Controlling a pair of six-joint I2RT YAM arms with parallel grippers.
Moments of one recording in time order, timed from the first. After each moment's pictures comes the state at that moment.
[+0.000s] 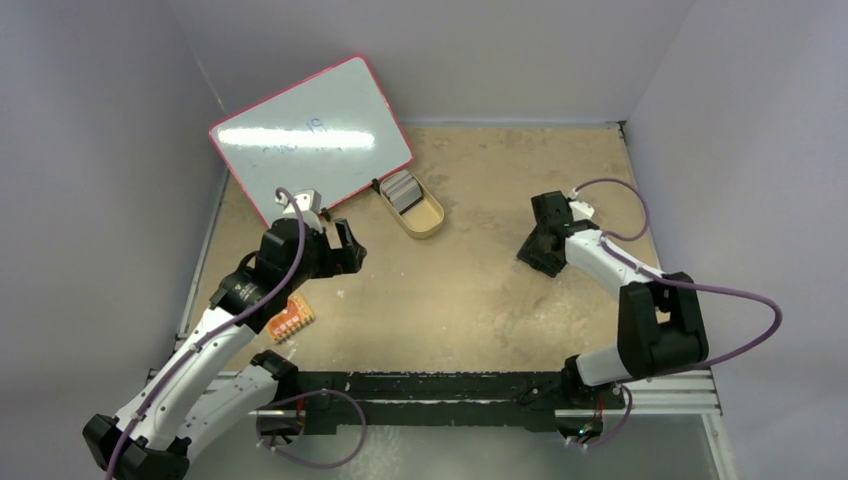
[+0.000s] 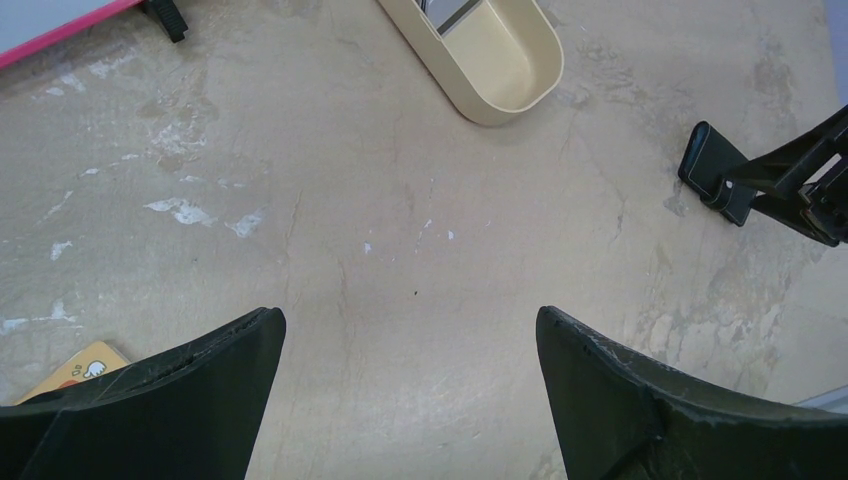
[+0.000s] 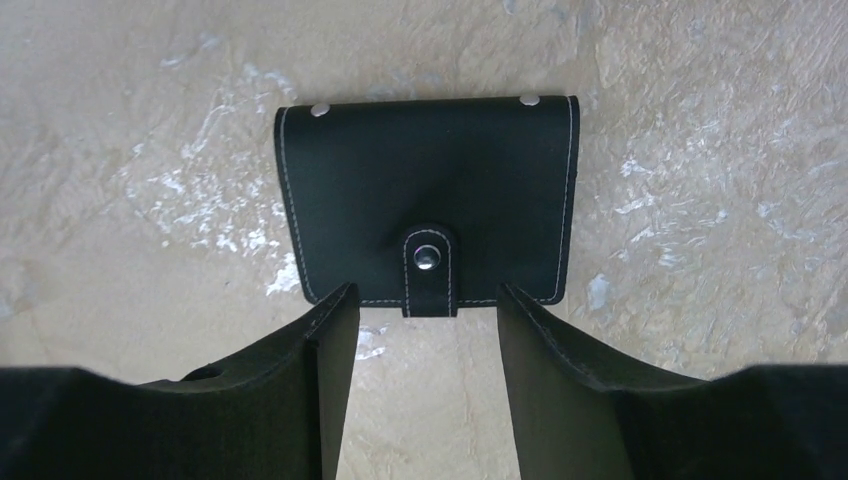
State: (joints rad) left arm -0.50 0.79 0.79 -0.57 -0.12 -0.54; right arm 0.24 1.44 0.84 -0.51 0.38 0.81
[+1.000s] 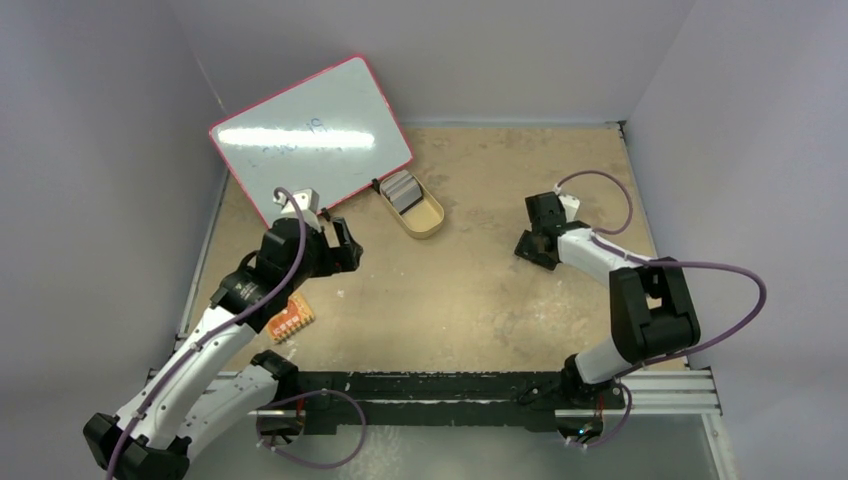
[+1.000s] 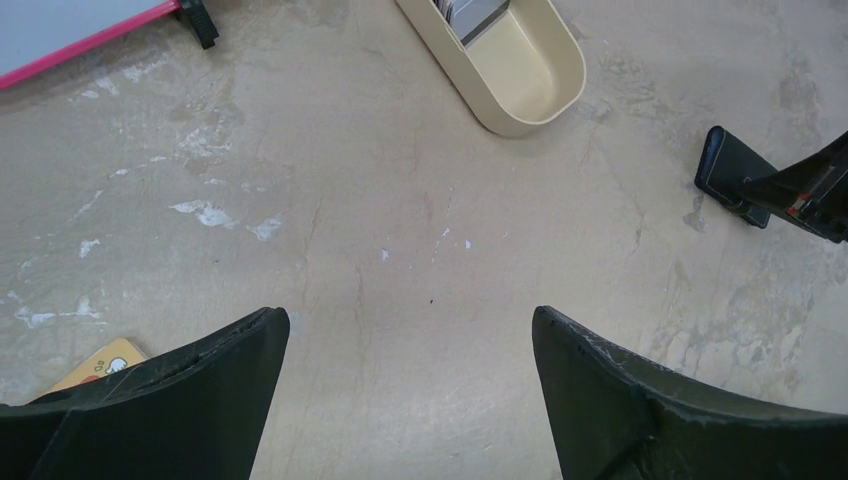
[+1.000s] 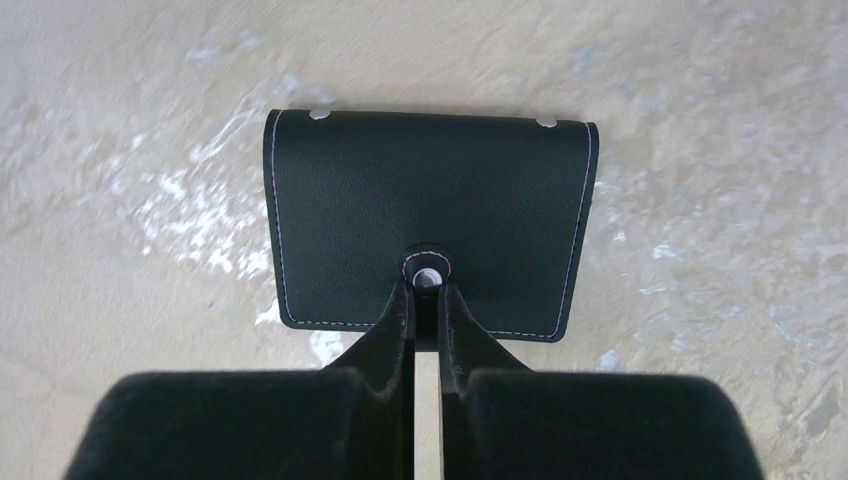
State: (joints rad) left arm -0.50 0.79 0.79 -0.57 -0.15 -0.54; right arm 0.24 1.53 0.82 -0.36 0.39 0.63
